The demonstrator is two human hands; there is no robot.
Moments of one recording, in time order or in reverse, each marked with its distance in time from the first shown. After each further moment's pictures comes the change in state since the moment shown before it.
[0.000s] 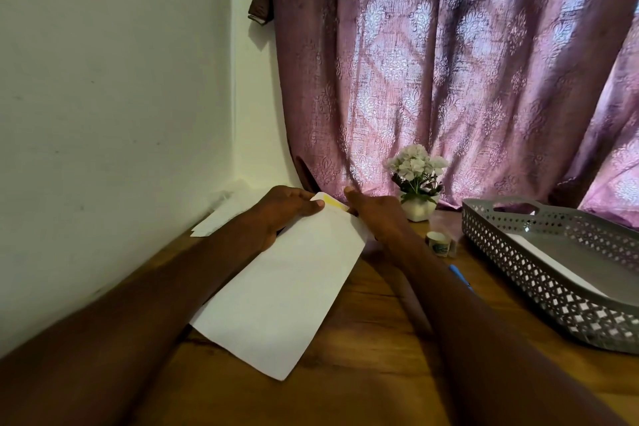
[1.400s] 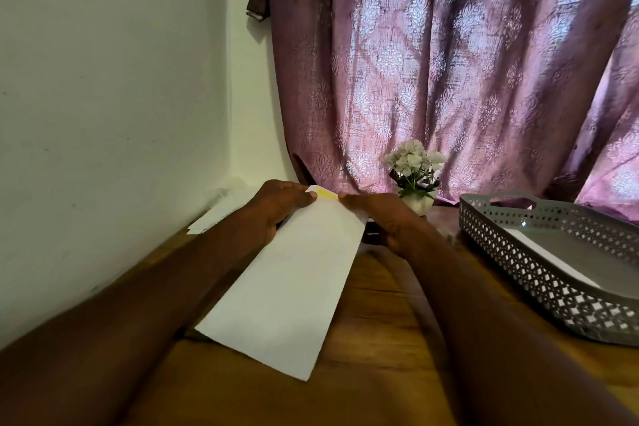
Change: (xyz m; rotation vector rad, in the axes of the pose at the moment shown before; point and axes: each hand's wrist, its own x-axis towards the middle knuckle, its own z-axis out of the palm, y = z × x) left_hand -0.001 0.002 0.003 -0.139 0.088 -0.031; right_hand -0.008 -0.004 -0.011 0.312 -0.207 0.220
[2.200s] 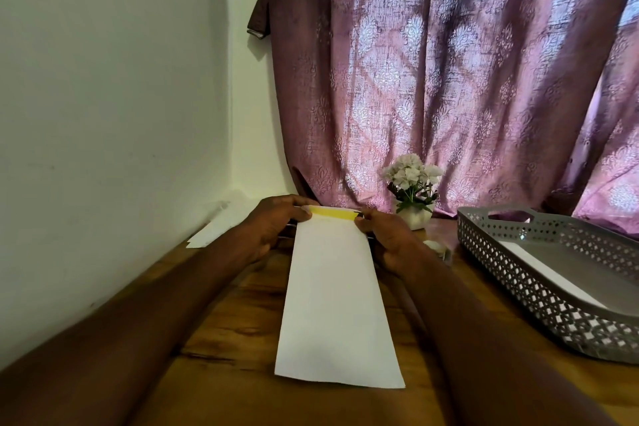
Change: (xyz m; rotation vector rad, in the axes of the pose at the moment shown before) left_hand -0.002 -0.002 -0.005 -0.025 -0.109 -0.015; right_hand 0.010 0.010 0.001 0.216 -0.014 -0.009
